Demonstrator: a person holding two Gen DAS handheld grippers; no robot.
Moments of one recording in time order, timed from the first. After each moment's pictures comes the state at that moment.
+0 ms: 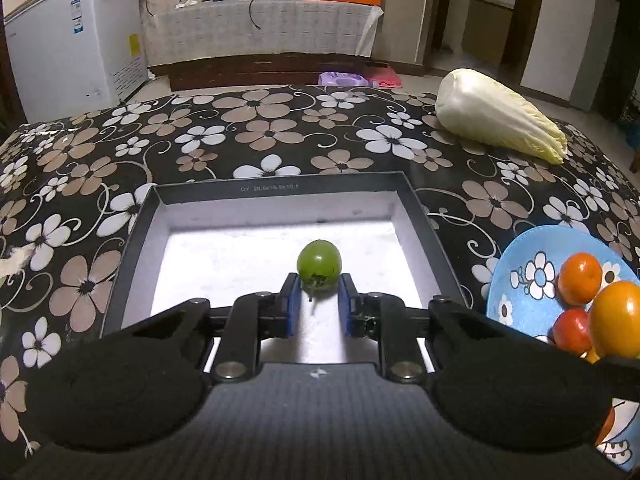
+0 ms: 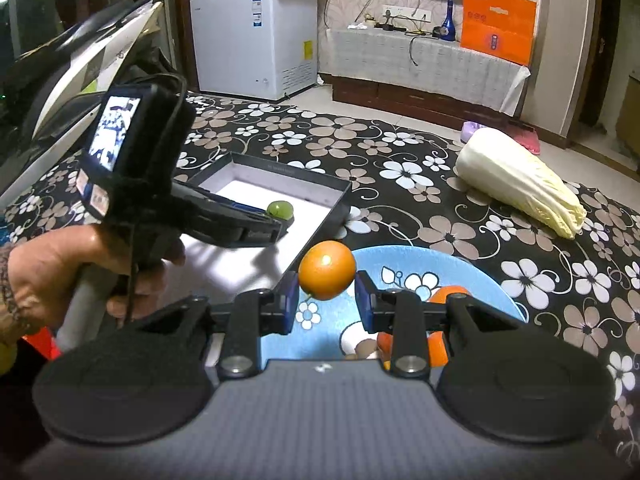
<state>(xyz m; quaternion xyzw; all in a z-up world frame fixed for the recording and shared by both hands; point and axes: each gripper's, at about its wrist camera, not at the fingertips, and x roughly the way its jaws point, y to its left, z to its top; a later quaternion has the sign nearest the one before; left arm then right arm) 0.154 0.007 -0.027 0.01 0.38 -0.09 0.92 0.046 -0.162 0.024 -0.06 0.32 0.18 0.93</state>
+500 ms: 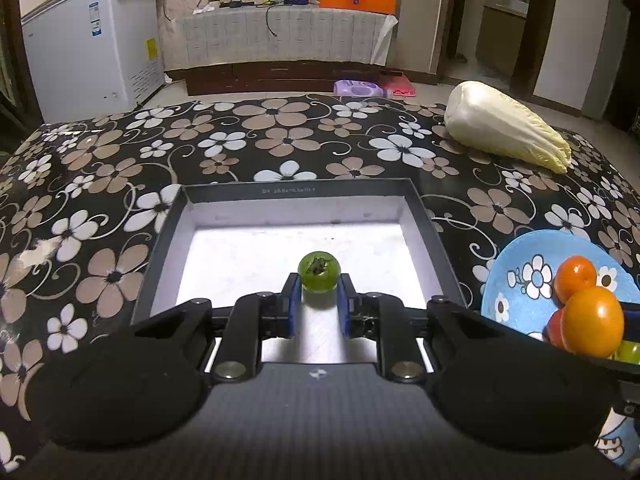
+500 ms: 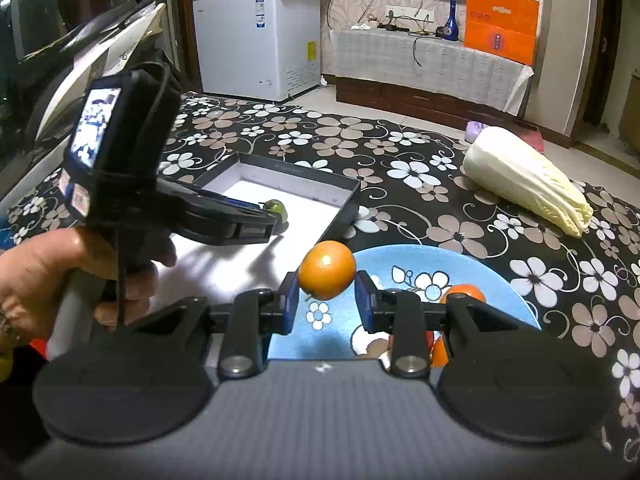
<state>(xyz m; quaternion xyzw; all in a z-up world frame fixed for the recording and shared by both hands) 0.133 0.013 -0.014 0.01 0.37 -0.07 0.93 0.045 -0.158 0.021 -0.05 0.32 0.19 0.93</state>
